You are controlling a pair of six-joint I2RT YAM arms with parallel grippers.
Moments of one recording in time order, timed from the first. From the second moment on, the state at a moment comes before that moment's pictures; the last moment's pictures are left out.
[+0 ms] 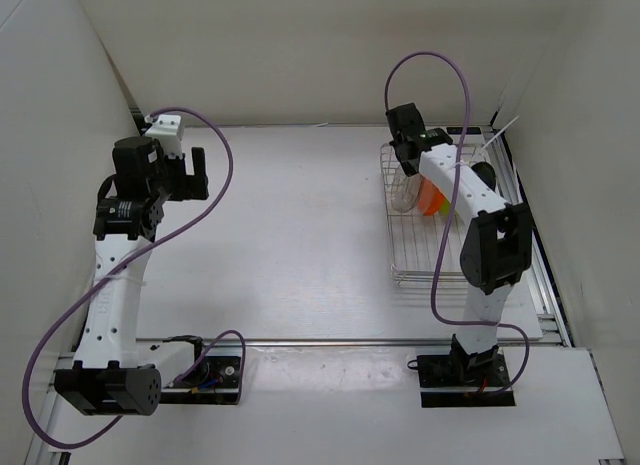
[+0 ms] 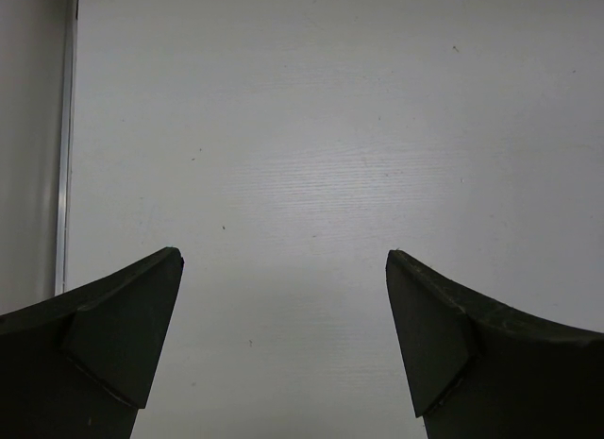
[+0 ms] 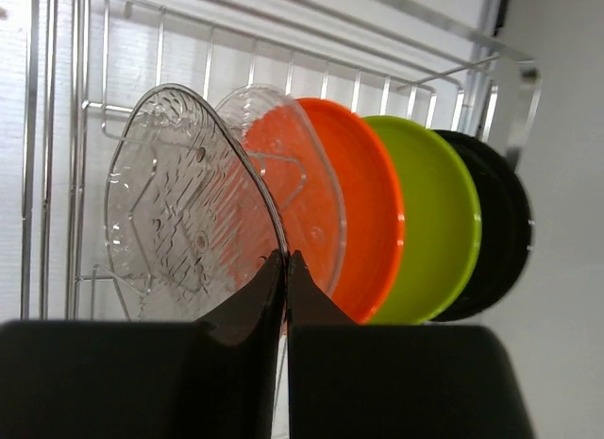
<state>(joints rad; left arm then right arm) -0.01 1.11 1.33 -0.70 0.04 0.07 0.38 1.90 1.72 -0.75 0.50 -0.15</state>
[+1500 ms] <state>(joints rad) -0.57 1.95 2.14 -0.66 0.57 -0.20 0.24 1.42 1.72 -0.88 -0.35 -0.11</state>
